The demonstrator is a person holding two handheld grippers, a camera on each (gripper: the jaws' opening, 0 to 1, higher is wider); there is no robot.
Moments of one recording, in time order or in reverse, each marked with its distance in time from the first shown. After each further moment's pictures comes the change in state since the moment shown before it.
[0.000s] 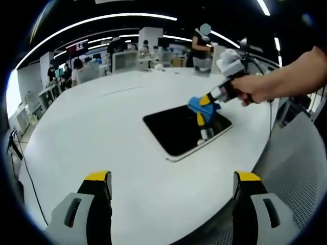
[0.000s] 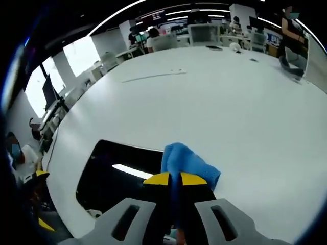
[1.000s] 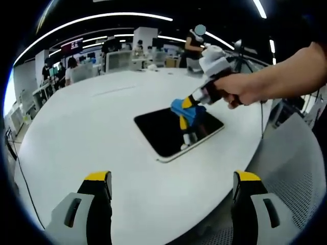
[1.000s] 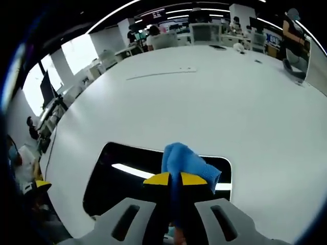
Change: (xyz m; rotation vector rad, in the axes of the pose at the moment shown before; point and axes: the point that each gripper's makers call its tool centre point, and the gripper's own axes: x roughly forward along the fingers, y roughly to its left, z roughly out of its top) left arm 0.003 -0.011 -0.002 0.003 0.001 -0.064; right arm 0.014 0.044 0.003 -0.014 0.019 -0.017
